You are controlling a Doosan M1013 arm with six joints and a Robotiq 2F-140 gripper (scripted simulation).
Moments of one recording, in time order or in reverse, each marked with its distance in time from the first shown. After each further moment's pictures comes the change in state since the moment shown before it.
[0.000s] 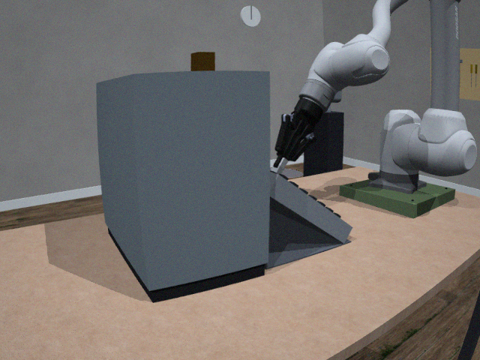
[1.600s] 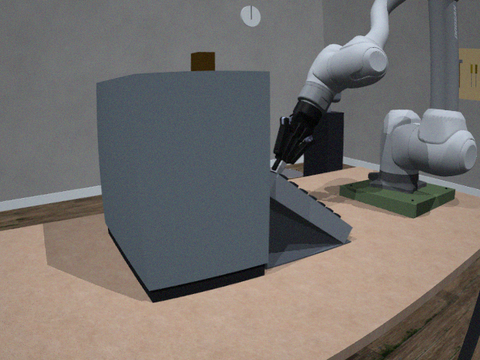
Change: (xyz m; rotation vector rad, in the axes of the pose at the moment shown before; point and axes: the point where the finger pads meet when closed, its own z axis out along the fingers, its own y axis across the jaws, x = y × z) arm 0.000 0.000 0.009 0.000 0.000 0.000
